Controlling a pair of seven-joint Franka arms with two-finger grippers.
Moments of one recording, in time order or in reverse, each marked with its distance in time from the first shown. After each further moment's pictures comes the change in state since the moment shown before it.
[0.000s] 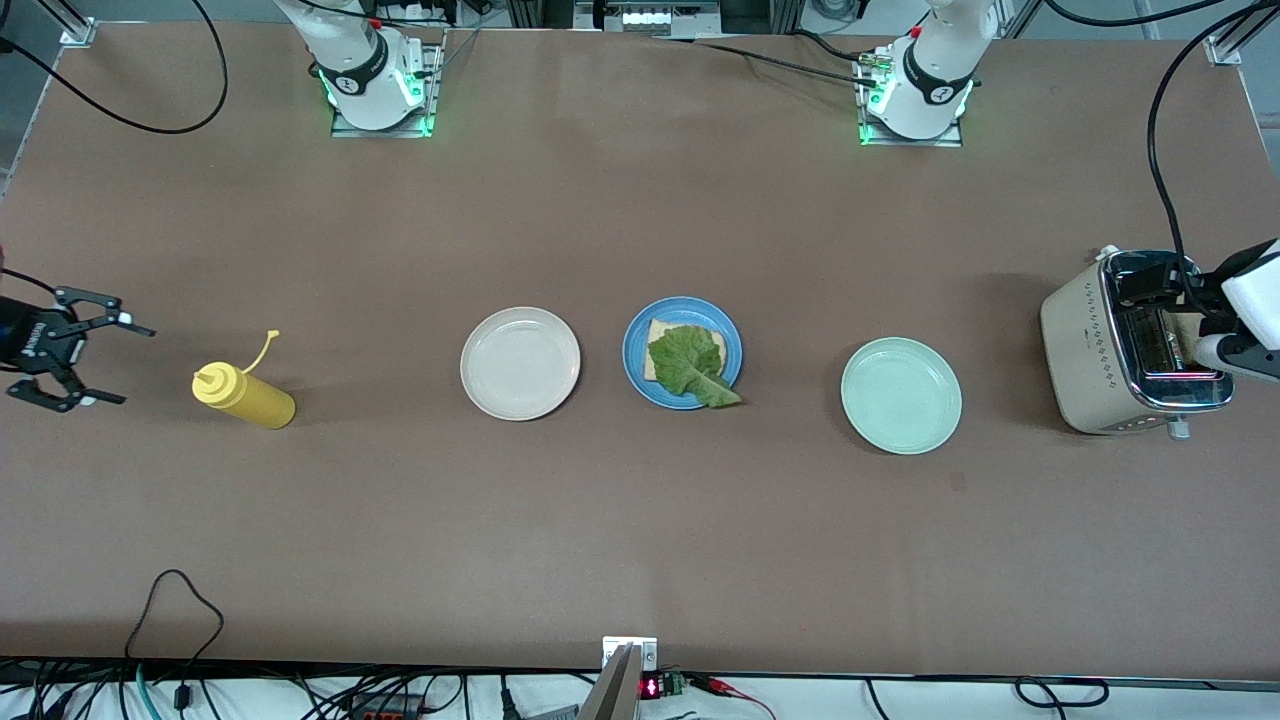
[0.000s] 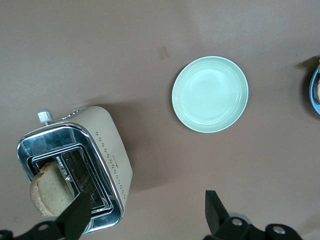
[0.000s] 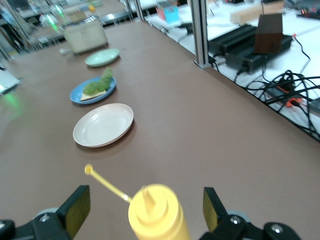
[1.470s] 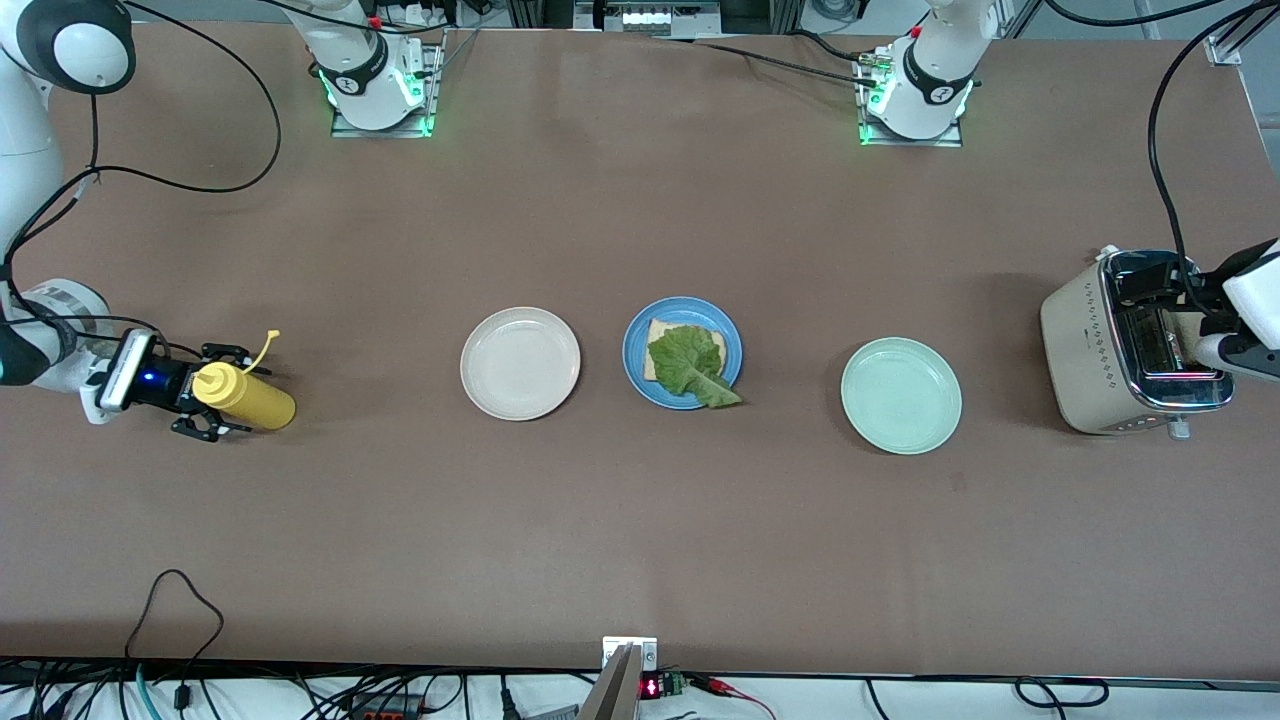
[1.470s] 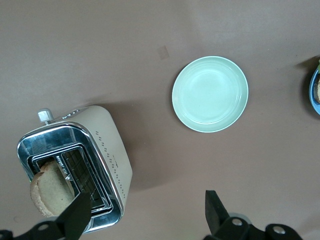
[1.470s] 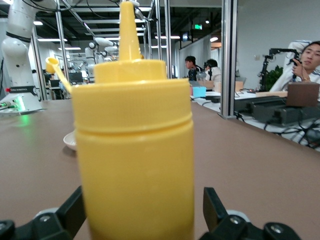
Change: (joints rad) left arm 0.000 0.000 0.000 0.002 0.000 -0.003 -0.002; right arm -0.026 0.509 0.084 0.193 0.166 -0.120 -0.423
